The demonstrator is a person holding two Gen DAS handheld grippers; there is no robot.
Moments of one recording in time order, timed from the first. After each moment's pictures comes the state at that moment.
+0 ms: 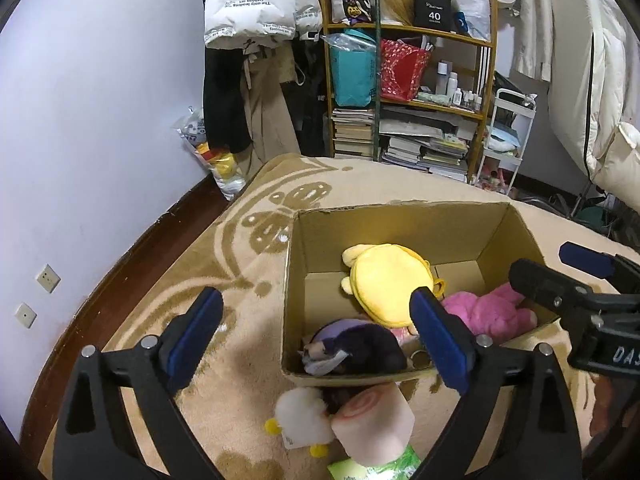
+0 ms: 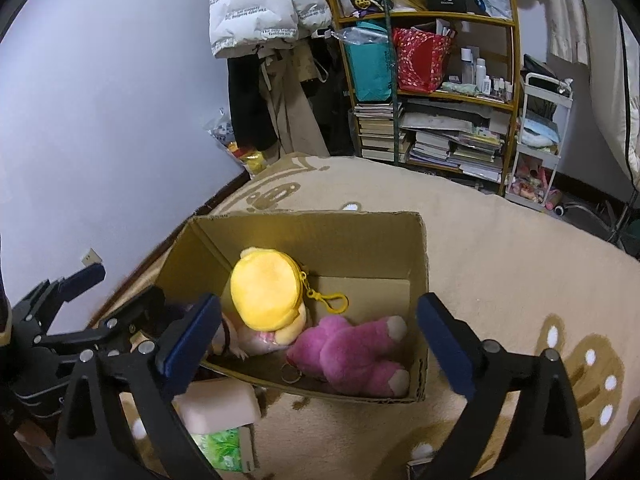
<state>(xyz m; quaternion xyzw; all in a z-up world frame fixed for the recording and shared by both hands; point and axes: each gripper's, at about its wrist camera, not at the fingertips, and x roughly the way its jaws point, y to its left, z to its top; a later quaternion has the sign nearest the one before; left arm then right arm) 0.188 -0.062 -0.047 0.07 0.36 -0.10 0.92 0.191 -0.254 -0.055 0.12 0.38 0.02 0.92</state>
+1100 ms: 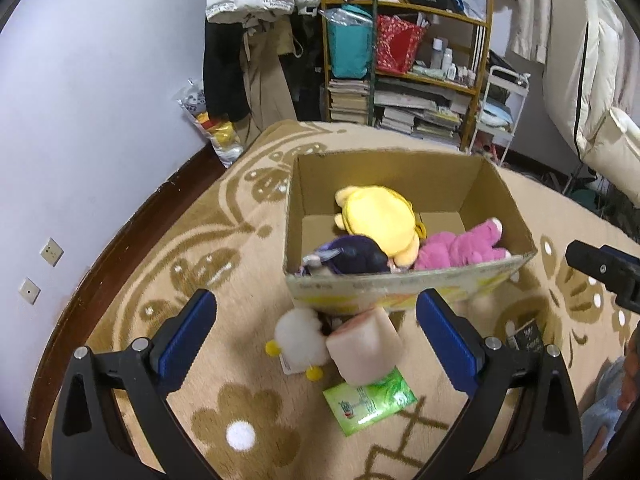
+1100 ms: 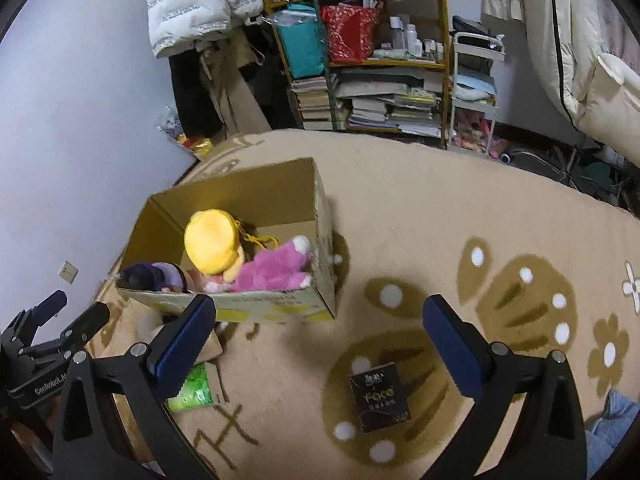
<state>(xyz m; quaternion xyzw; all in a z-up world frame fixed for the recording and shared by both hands) 0.137 -0.052 -0.047 0.08 0.42 -0.10 0.90 0.115 -0.298 -0.045 0.15 0.44 -0.07 0.88</state>
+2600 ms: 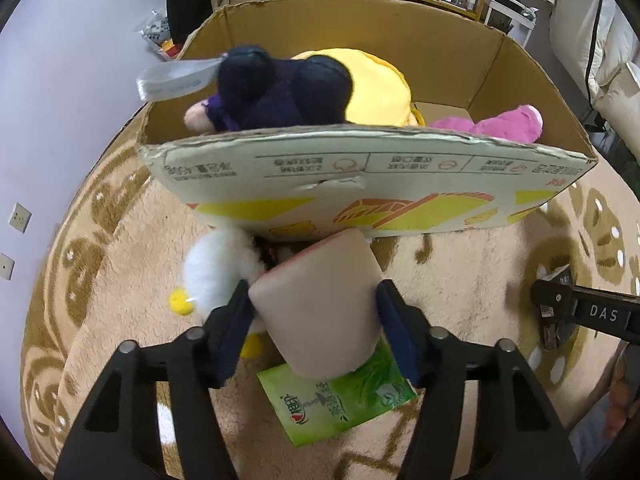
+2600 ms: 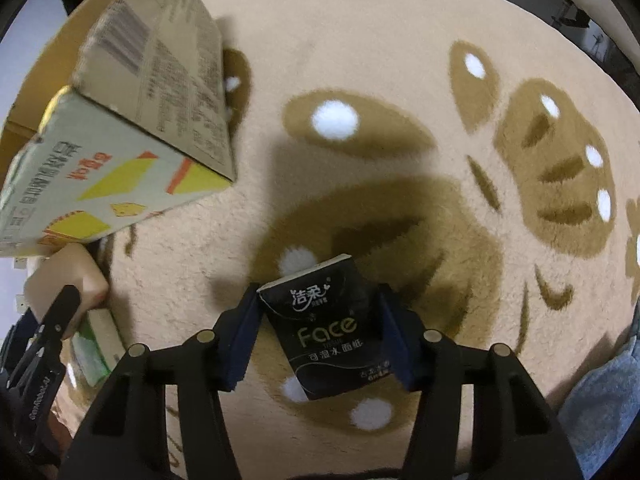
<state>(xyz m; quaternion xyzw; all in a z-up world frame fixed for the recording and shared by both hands) 0.162 -0.087 -0.156 0.08 0.53 -0.11 0.83 0.129 -0.308 -0.185 0.21 0.64 -0.14 0.73</state>
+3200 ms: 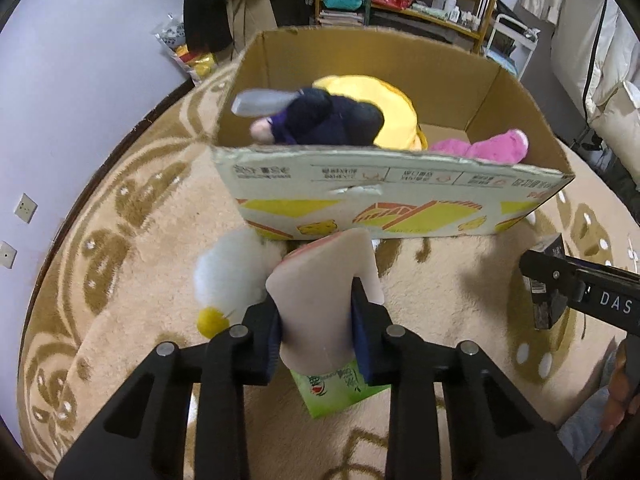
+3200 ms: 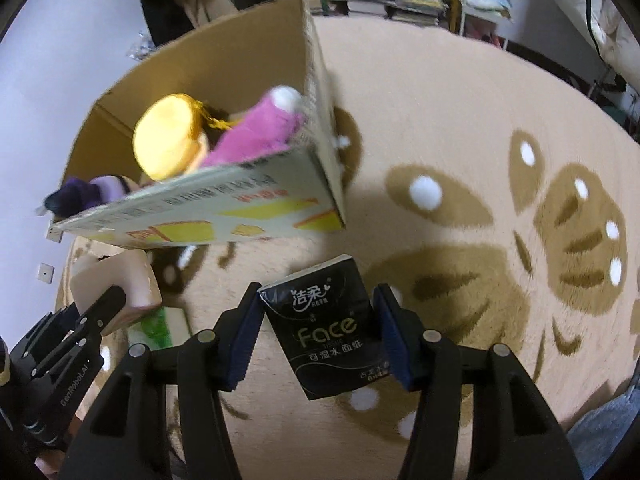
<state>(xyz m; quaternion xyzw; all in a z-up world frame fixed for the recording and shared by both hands) 0.138 -0.065 -0.123 0.06 0.51 -0.11 0.85 0.135 -0.268 -0.129 0.18 0.57 -0.05 0.80</state>
